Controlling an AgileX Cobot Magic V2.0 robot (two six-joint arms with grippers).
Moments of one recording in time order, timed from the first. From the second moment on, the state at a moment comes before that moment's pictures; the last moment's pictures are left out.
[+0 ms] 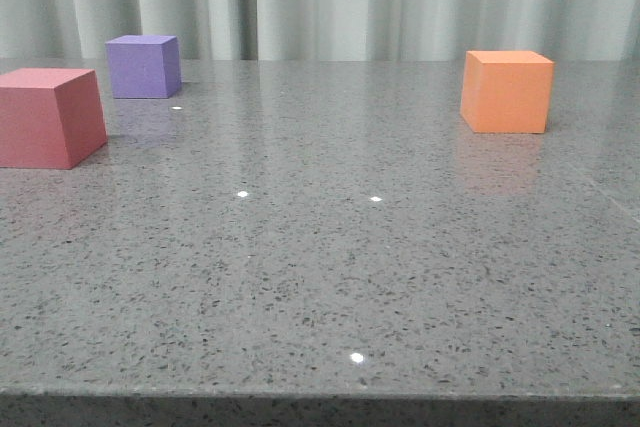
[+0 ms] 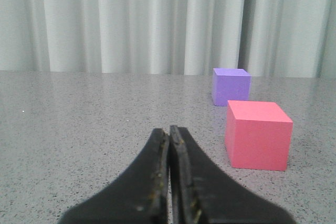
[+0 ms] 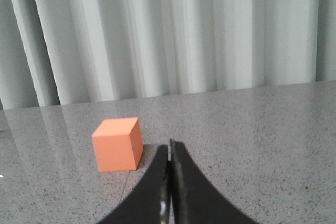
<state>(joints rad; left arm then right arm) -0.02 0.00 0.00 0.03 0.01 -0.09 0.01 0.00 -0.20 -0.01 0.17 0.14</state>
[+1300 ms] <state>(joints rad) -0.02 0.00 0.00 0.03 0.01 -0.09 0.02 0.67 -0.77 0.05 0.84 0.14</state>
